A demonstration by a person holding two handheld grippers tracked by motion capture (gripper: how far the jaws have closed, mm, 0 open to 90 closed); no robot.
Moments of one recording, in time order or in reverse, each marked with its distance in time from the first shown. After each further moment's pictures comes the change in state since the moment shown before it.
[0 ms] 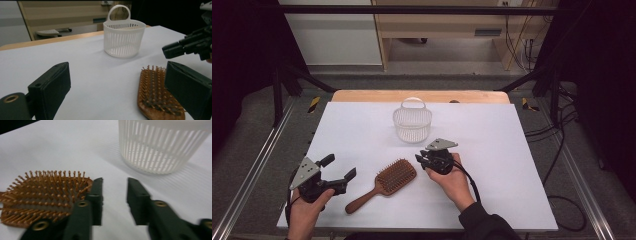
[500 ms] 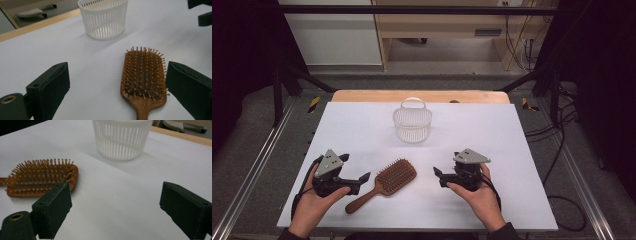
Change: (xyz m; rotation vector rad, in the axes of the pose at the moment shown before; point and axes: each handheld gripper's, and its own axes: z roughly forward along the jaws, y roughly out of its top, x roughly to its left) left arm -0.026 0.031 0.022 0.270 -0.084 0.119; right arm -0.011 -0.029 -0.078 -0.069 -0.116 0.024
